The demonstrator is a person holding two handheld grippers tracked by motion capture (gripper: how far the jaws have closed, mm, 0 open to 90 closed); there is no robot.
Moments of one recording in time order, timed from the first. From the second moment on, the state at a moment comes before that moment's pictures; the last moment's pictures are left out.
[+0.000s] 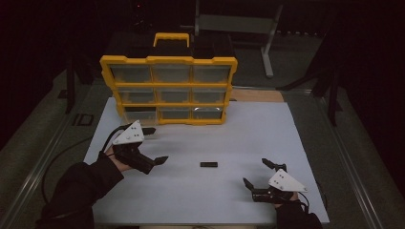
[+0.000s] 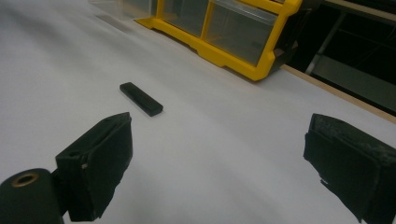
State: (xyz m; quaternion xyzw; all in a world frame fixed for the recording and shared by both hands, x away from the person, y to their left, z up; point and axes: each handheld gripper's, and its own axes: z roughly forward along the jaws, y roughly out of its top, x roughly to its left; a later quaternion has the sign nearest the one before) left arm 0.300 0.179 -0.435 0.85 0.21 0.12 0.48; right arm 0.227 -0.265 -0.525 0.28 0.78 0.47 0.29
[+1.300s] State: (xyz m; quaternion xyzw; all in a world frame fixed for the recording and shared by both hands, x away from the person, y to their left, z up) left arm 0.324 0.086 -0.469 0.87 0.12 0.06 0.46; right arm 0.226 -0.264 -0.526 0.28 0.78 0.48 0.29
